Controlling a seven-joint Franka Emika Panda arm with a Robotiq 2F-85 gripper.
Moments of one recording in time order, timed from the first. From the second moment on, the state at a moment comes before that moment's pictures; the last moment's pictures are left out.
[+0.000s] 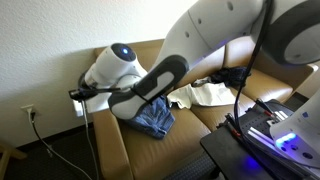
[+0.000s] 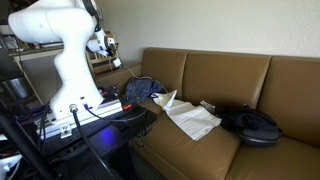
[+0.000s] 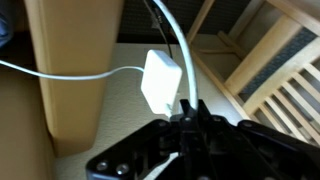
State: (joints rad) arm 1.04 1.04 -0.12 -1.36 0.01 3.15 0.75
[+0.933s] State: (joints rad) arm 1.50 1.48 -0.74 -1.55 0.51 3.32 1.05
